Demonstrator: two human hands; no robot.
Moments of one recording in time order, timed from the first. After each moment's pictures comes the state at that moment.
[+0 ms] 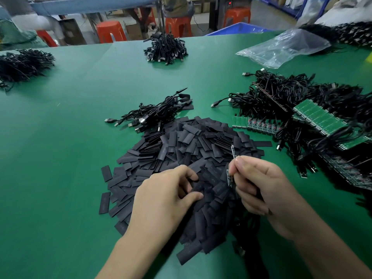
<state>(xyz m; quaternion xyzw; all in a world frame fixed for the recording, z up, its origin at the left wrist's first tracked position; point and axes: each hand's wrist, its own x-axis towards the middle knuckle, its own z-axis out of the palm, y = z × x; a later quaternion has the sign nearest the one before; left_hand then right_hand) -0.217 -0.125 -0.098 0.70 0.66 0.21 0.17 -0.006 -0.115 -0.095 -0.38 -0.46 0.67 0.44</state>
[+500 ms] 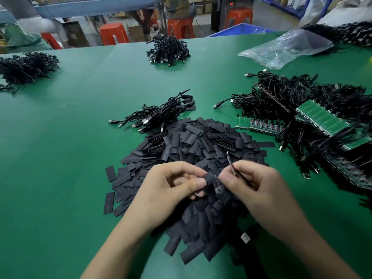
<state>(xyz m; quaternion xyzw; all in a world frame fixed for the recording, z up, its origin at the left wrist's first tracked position) -0.230 -0.115 -0.099 0.55 0.45 0.41 0.56 -0.017 -0.125 -0.102 -0.49 -0.67 0.38 0.42</state>
